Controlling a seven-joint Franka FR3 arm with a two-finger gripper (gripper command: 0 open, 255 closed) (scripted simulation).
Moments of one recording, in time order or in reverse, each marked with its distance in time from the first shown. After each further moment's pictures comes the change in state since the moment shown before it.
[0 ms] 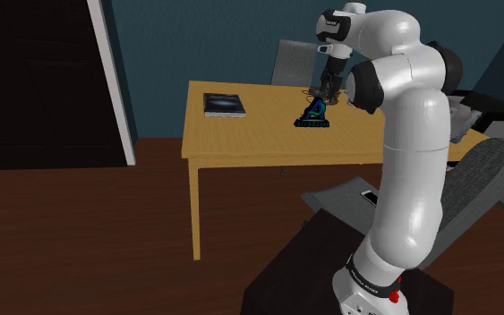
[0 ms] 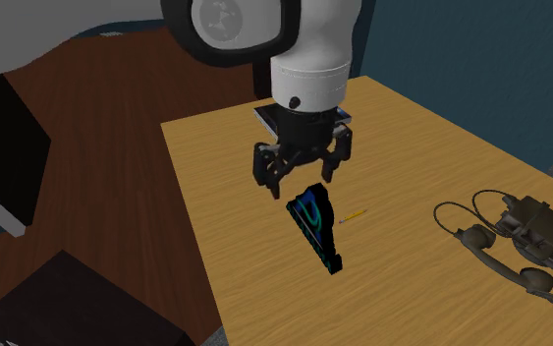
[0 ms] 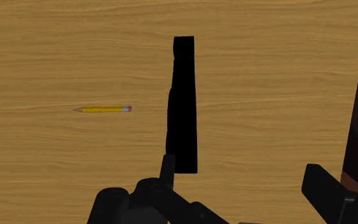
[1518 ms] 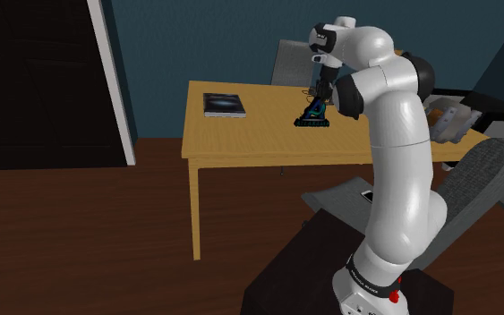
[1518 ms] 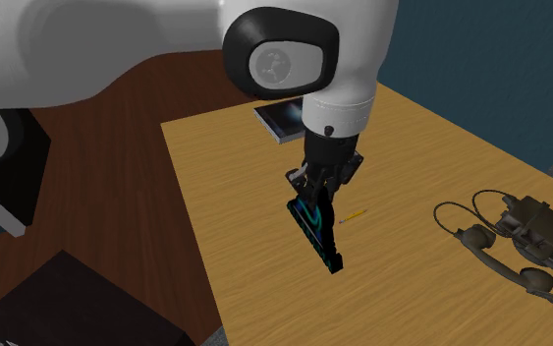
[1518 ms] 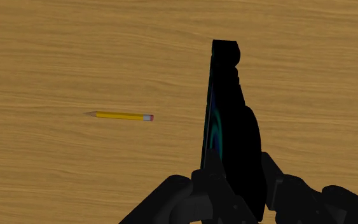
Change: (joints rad) arm -0.128 0.165 0.063 0.121 0.100 0.004 -0.119
